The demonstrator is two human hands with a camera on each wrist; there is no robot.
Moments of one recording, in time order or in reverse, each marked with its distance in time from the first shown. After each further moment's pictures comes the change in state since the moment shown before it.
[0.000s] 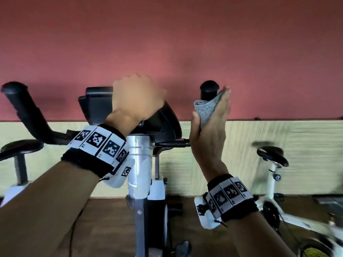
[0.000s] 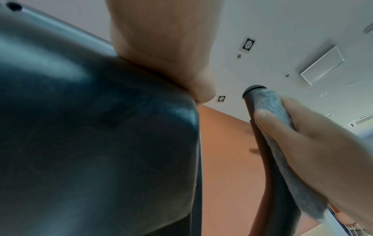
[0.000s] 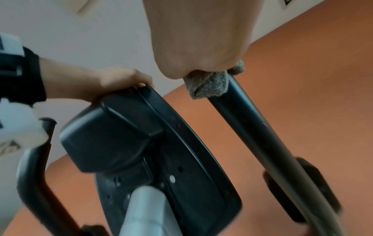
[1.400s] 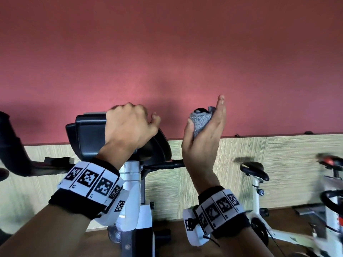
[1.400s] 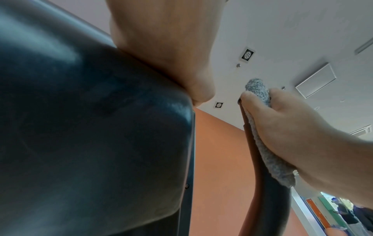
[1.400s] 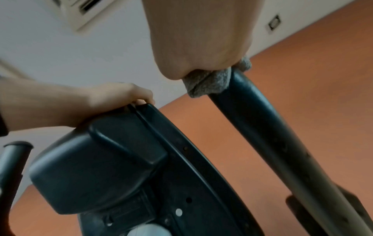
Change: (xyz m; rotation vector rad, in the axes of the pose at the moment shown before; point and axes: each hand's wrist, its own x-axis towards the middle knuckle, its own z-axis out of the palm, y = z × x) left_hand -0.002 -0.003 0.004 -0.016 0.047 0.004; right_hand 0.024 -0.007 0.012 -0.061 0.138 -0.064
